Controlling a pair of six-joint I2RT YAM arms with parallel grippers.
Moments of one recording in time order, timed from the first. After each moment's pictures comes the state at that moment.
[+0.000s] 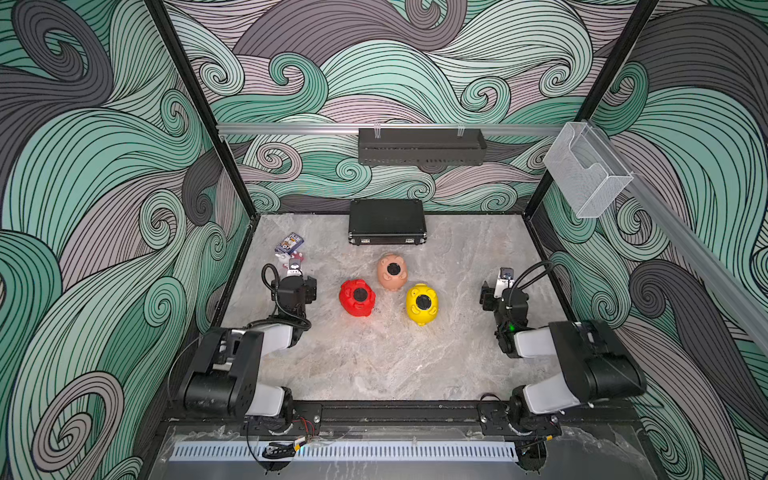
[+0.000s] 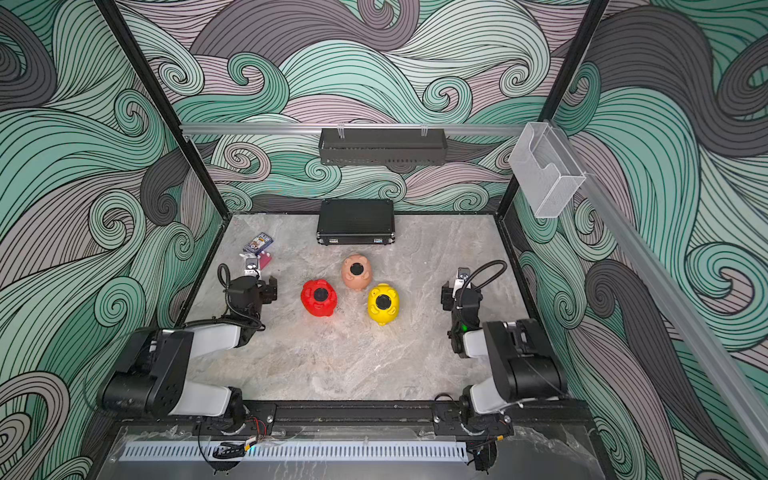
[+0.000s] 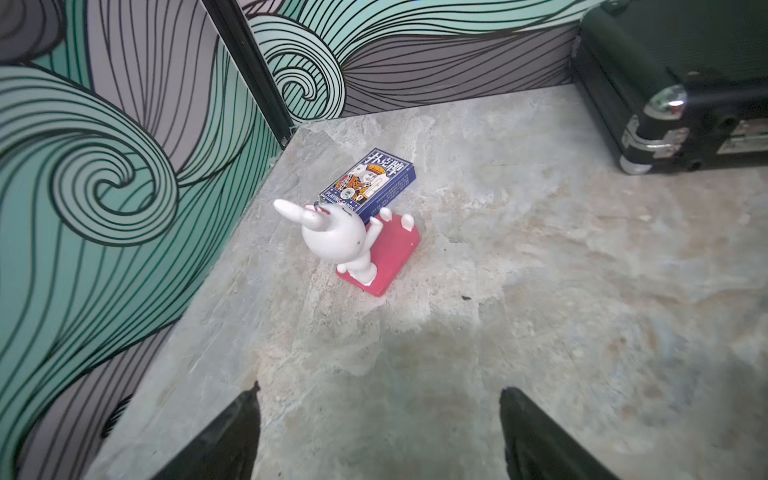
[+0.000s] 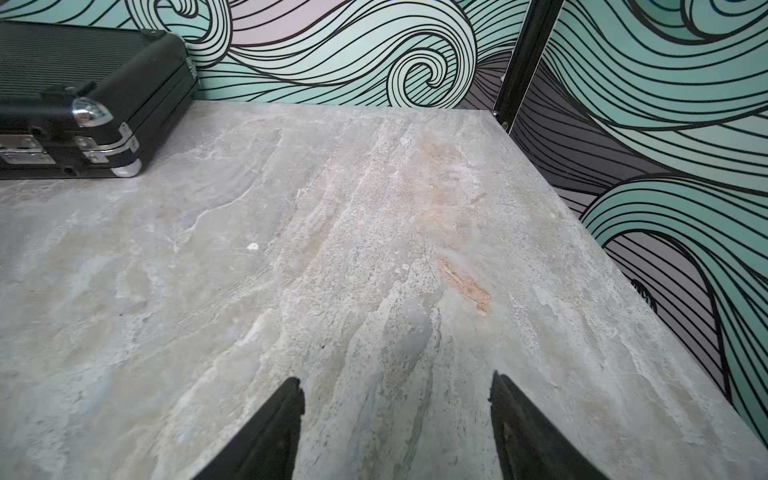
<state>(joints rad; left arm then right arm) -0.05 1.48 0.38 0.65 -0.33 0.06 0.08 1.56 0.25 0.95 0.25 -0.04</state>
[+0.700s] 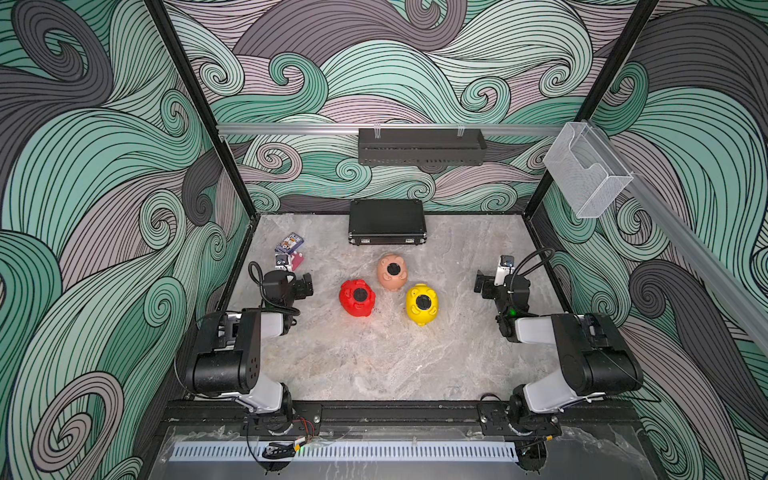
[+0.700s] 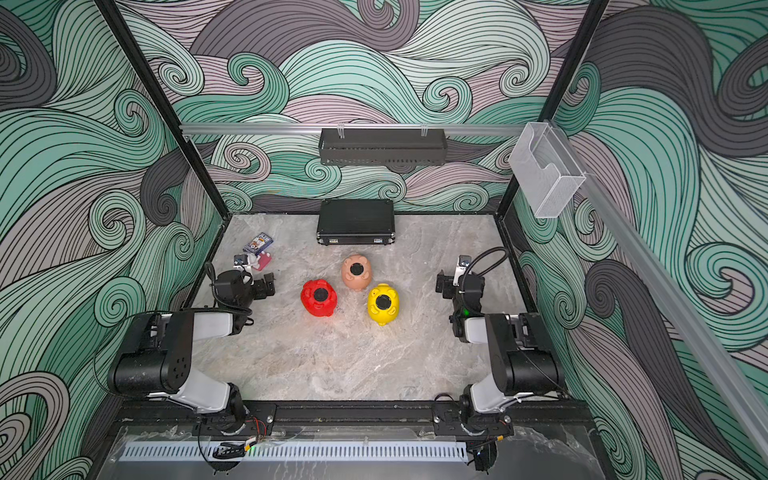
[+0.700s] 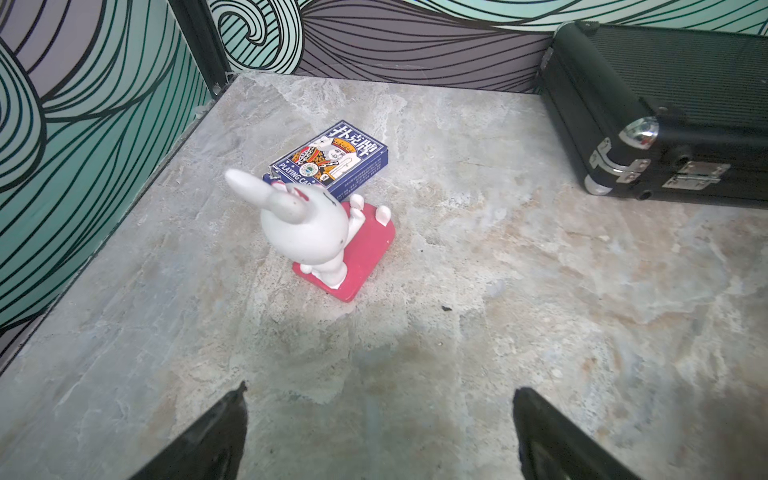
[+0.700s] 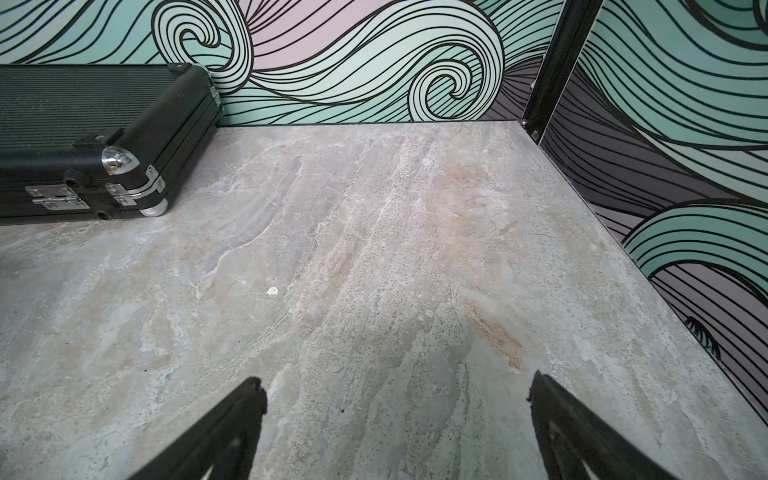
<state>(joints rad) 0.08 1.53 0.46 0.59 -0.03 -0.03 0.04 1.55 0.40 0.79 0.15 -0.02</state>
